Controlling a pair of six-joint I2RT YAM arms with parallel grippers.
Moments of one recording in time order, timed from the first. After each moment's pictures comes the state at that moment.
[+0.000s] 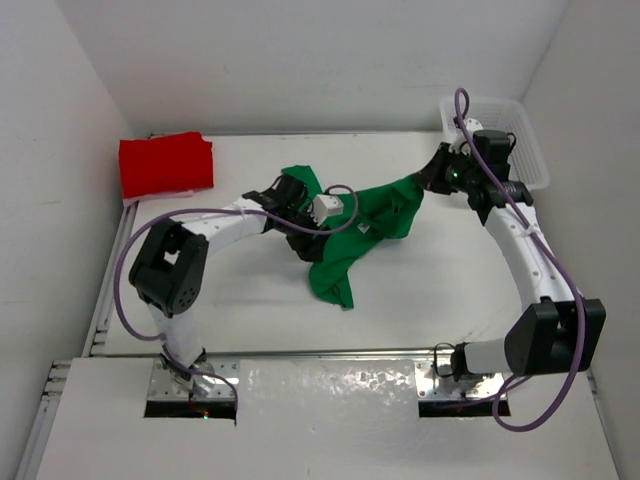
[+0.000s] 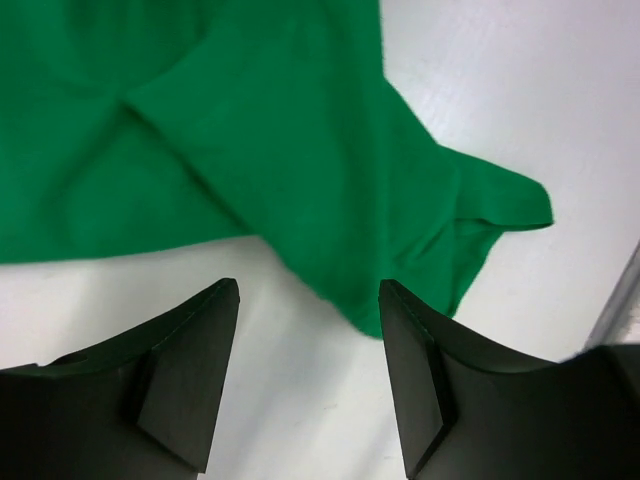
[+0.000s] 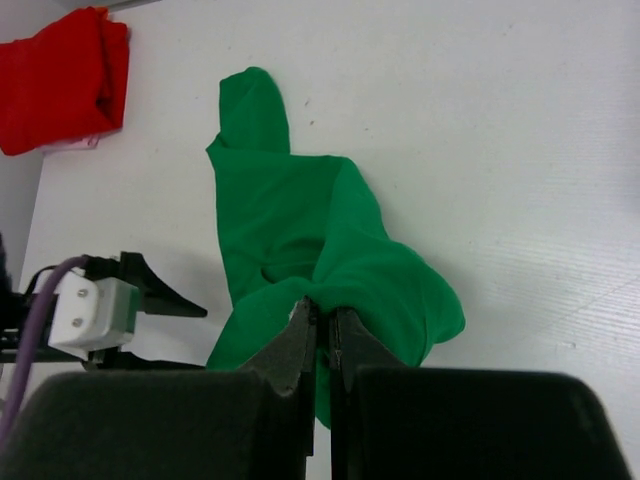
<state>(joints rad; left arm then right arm) -0.53 1.79 1.23 -0.49 0.51 0.35 0.04 1.37 1.20 -0.36 -0.38 0.31</state>
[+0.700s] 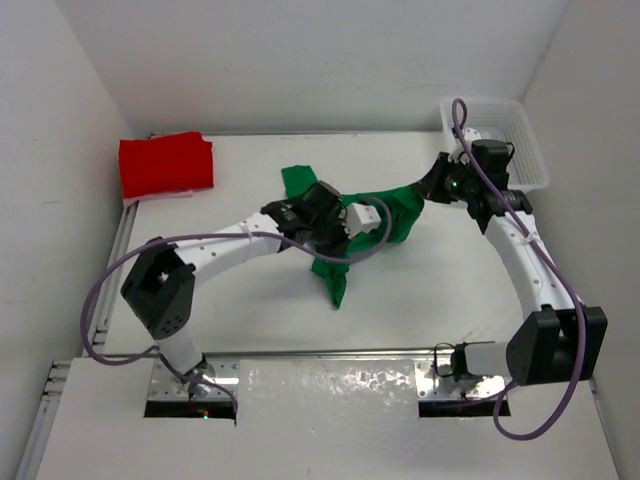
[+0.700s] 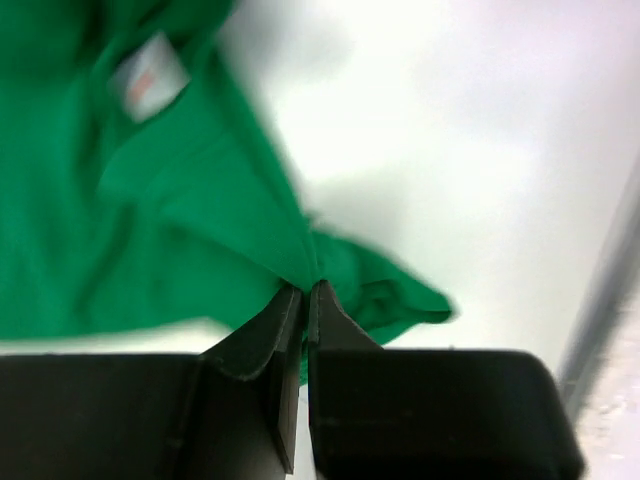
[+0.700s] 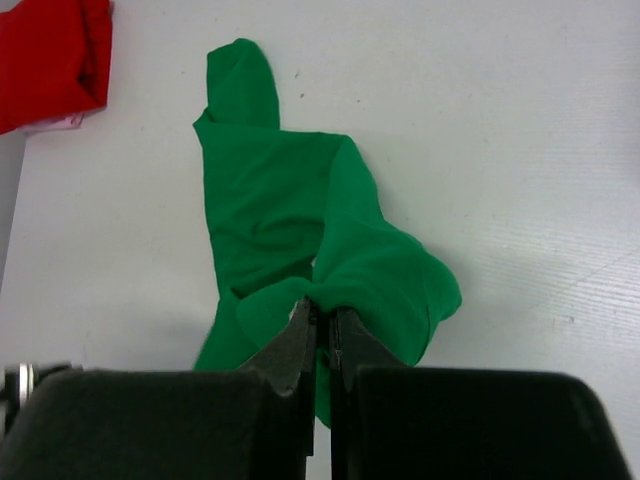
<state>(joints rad) -0.77 1.69 1.29 -0.48 0.27 0.33 0.04 1.32 1.12 -0.36 -0.37 0.30</state>
